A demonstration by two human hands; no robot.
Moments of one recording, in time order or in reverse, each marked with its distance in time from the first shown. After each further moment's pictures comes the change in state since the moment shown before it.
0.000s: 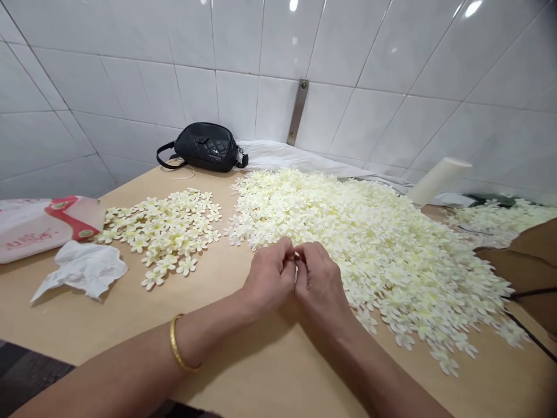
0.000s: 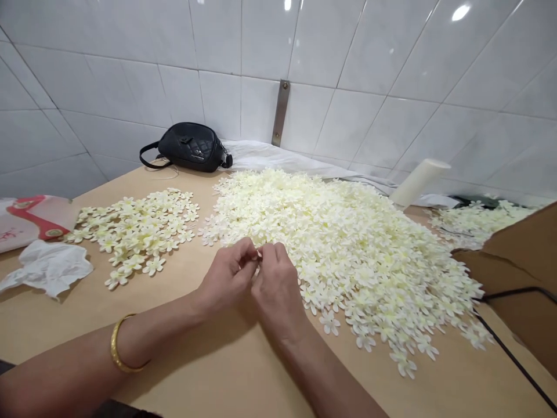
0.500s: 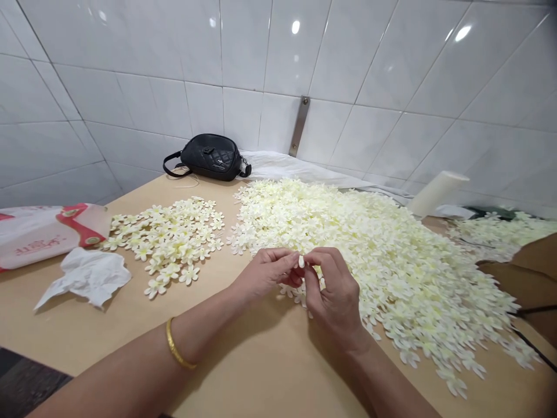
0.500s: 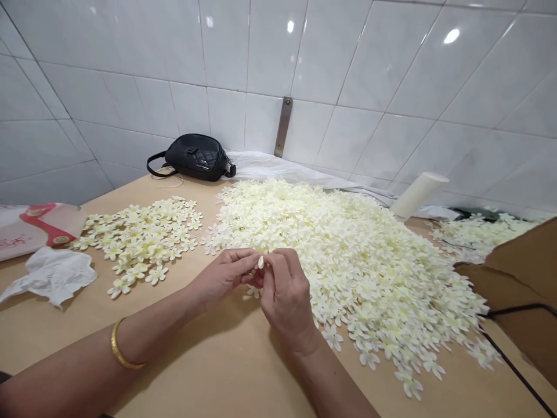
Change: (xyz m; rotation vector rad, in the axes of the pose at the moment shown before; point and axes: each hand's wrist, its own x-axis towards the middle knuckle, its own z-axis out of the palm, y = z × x) left_hand 0.012 -0.001 -0.015 -0.787 -0.351 -0.316; right_hand 0.001 0.001 -0.005 -0.083 0.264 -0.395
